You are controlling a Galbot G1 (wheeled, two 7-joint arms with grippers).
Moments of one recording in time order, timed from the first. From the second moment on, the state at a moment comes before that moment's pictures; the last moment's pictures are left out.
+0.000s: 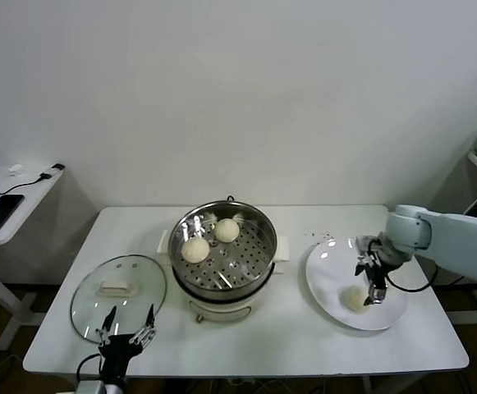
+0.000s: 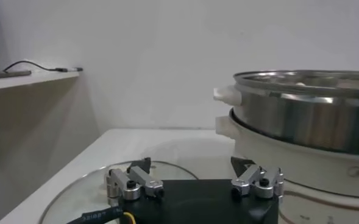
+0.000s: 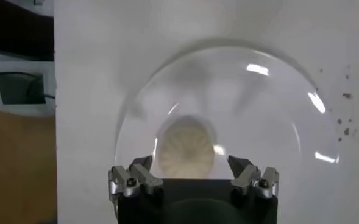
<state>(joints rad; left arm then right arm) 1.73 -1.47 -0.61 -1.98 -0.14 -0.04 -0.03 0.42 0.62 -1.53 1.38 0.36 -0.39 -0.87</state>
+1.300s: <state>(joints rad) 1.72 -1.47 -0.61 -2.01 -0.13 -0.02 -0.04 0.88 0.85 -1.67 1.42 0.49 -0.24 -0.99</state>
